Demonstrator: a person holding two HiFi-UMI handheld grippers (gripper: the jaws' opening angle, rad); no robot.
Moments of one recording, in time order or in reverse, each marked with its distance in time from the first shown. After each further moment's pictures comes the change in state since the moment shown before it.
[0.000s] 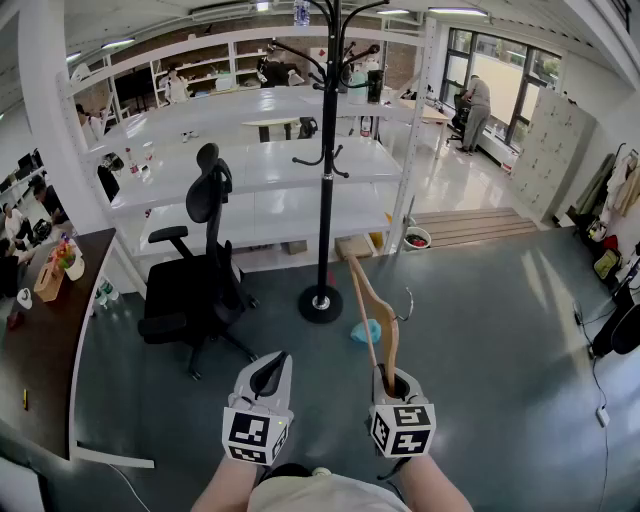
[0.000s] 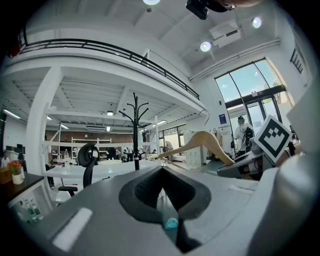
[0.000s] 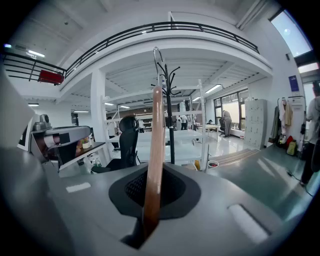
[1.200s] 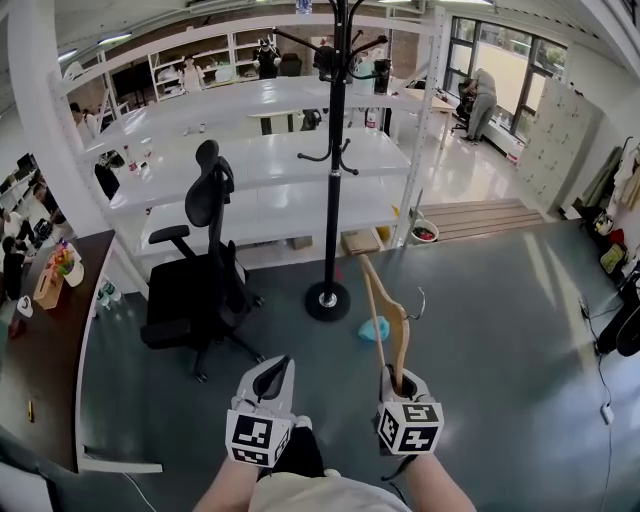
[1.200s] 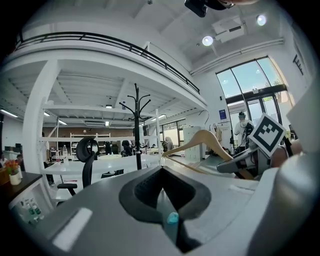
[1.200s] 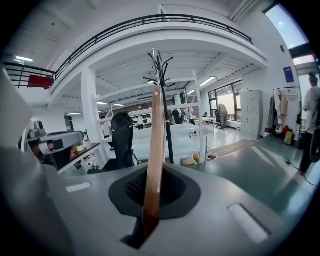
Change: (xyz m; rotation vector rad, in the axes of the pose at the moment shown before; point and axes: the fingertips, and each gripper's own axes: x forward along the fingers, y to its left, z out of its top) left arm 0.038 0.043 -0.027 0.002 0.063 -0.017; right arm 0.060 -0.008 -0.003 0.079 0.055 -0.029
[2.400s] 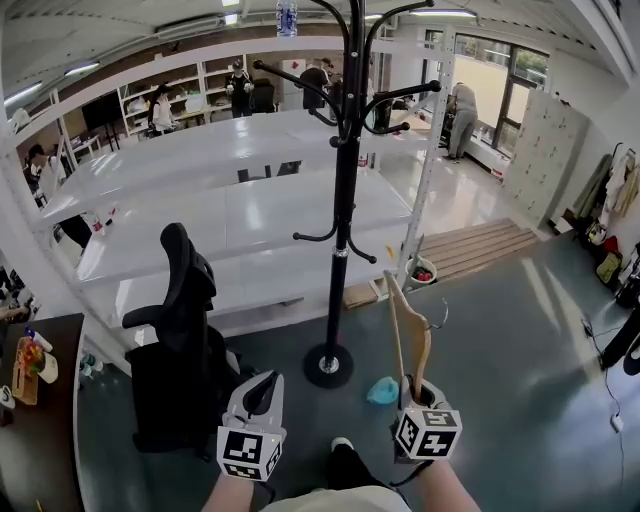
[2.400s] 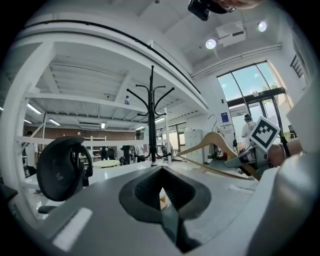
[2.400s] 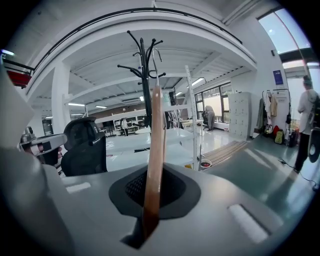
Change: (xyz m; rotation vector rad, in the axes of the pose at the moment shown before) left arm 0.256 0.228 0.020 0.000 -0.058 -0.052; right arm 0.279 -0.054 0.140 0.070 -0.028 -0.171
